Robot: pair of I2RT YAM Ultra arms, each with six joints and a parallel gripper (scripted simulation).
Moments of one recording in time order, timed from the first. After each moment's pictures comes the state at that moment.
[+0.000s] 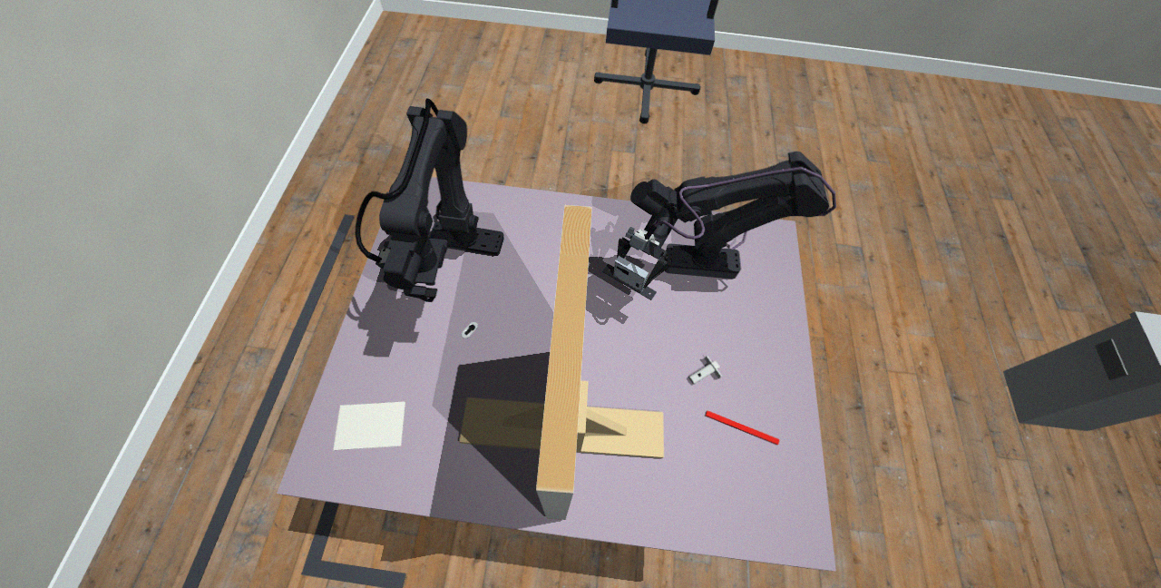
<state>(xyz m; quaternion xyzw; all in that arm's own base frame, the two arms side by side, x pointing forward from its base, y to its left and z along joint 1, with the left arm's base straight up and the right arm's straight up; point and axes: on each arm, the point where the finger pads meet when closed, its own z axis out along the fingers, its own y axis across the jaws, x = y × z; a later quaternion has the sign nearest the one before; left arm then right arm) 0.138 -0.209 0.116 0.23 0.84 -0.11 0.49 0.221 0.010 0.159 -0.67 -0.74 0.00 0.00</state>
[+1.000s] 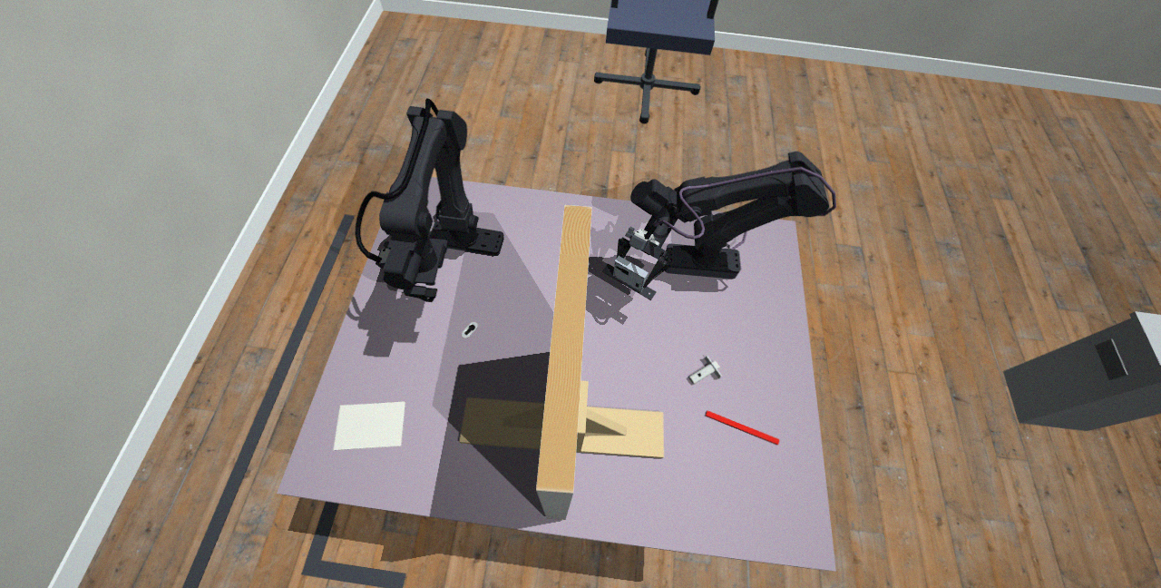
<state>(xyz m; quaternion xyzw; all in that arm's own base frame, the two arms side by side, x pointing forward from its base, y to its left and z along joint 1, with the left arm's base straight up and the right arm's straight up) 0.138 -0.210 0.117 0.23 0.83 -0.12 0.49 0.221 0.010 0.159 -0.67 -0.74 0.00 0.00</state>
